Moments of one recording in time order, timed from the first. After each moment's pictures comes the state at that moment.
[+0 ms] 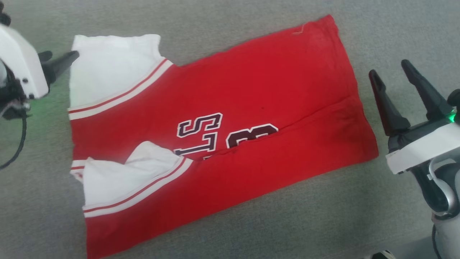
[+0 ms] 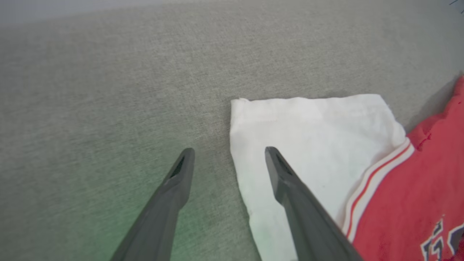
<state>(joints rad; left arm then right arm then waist) -1.15 0.82 -0.97 0.65 -1.38 -0.09 0.38 -0.35 -0.37 0.10 -0.06 0.46 0.13 0.04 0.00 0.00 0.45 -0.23</state>
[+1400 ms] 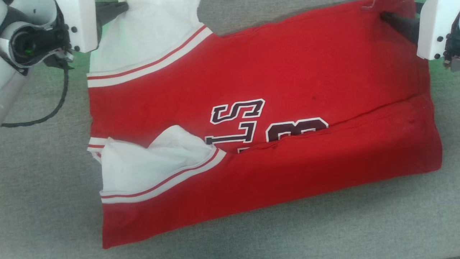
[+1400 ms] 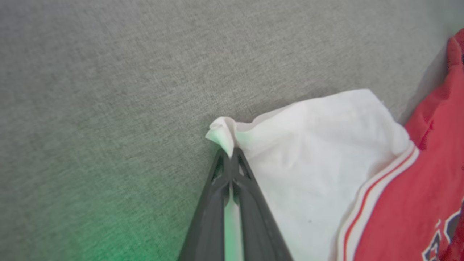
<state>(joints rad) -1.41 0.67 -1.08 0.59 -1.40 -0.13 0.57 -1.08 -0.51 0.40 0.49 0.73 0.13 0.78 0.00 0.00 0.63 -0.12</state>
